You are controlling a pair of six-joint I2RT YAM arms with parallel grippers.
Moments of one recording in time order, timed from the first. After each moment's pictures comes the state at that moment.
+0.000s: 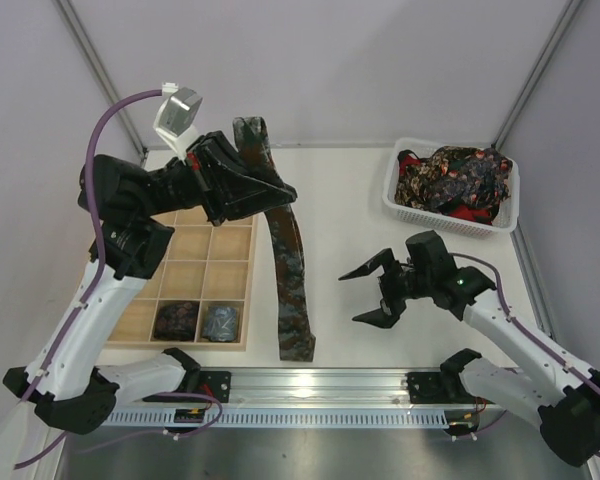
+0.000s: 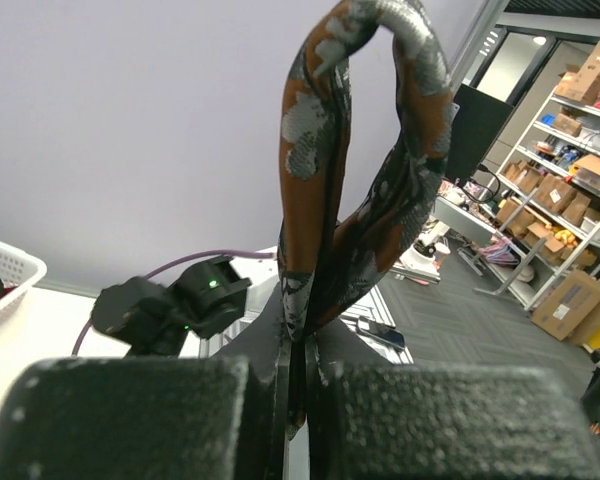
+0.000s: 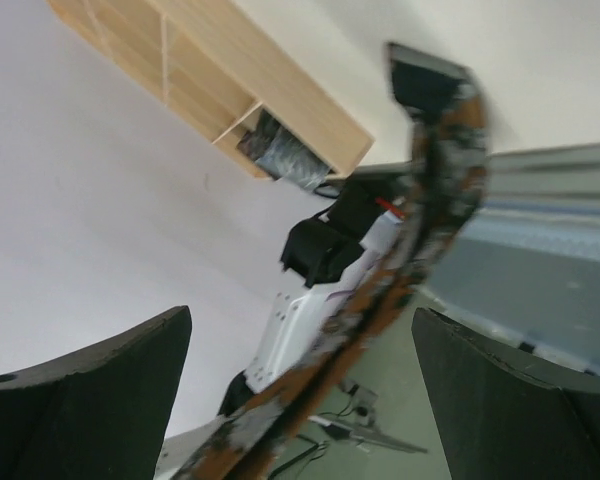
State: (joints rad) left arm -0.56 1.11 1.54 0.16 0.95 -0.91; right arm 0.50 0.97 0.71 -0.61 -0.62 1.63
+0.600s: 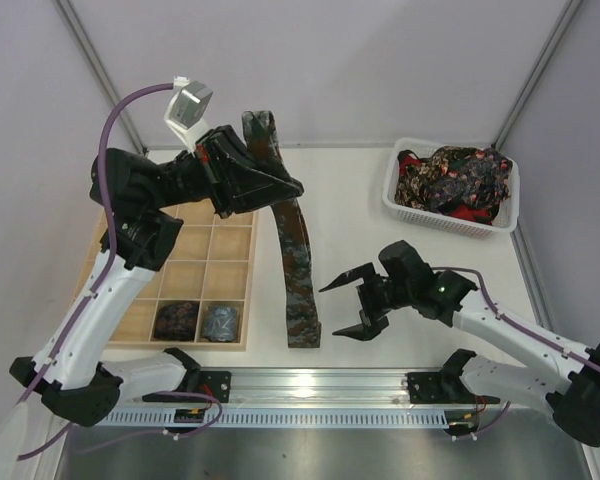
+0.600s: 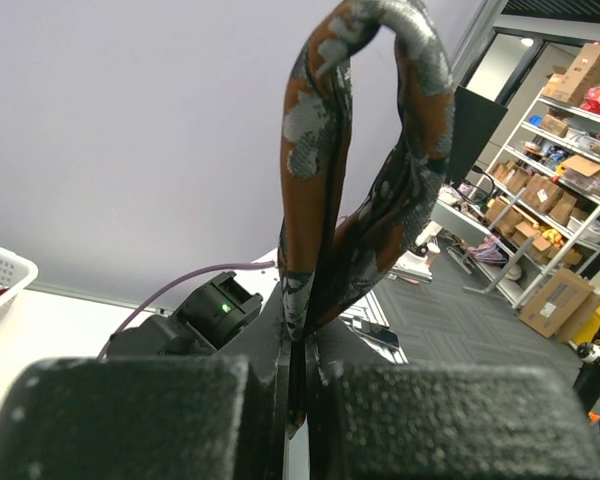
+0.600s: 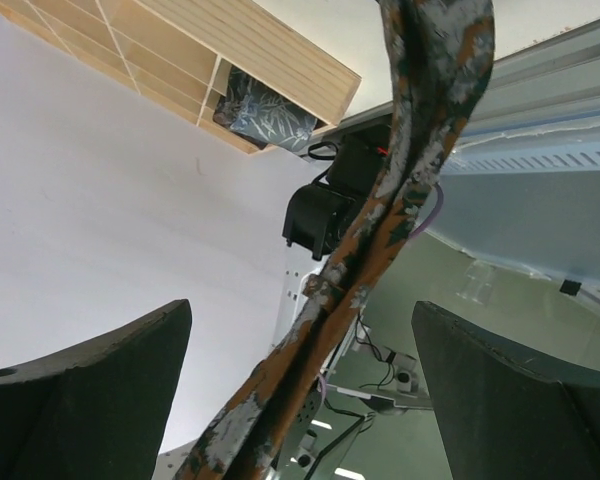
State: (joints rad) left arm -0.56 1.15 1.54 0.23 0.96 -0.95; right arm 0.78 0.99 0.73 -0.54 -0.51 2.01
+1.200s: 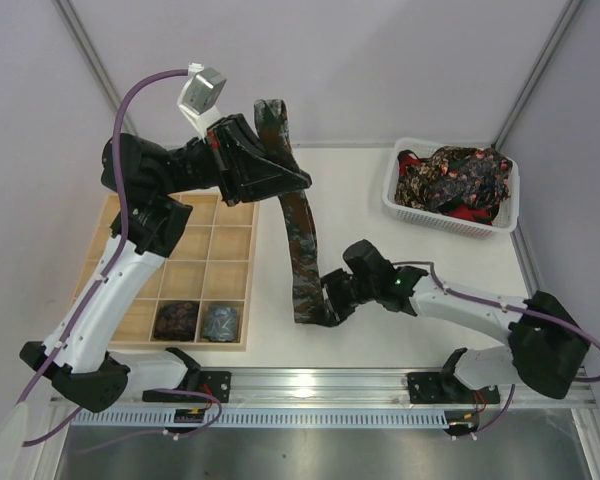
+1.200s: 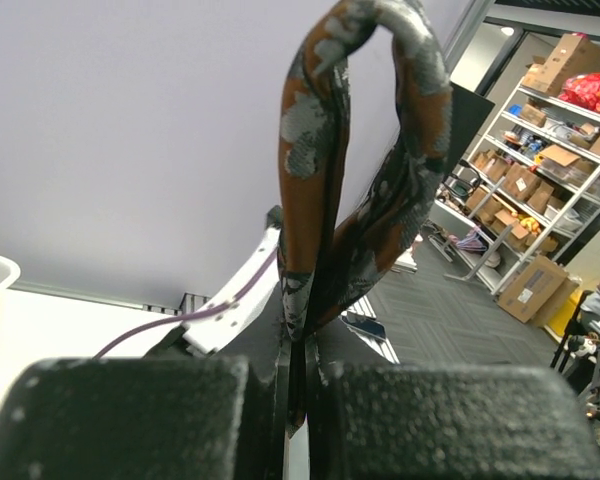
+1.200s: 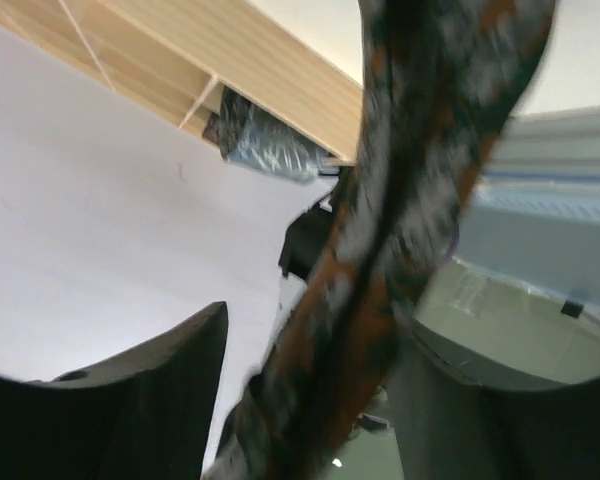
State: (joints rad) left arm -0.56 1.24 1.61 0.26 1.01 -1.00; right arm 0.88 1.28 0.74 -0.22 -0.50 2.04
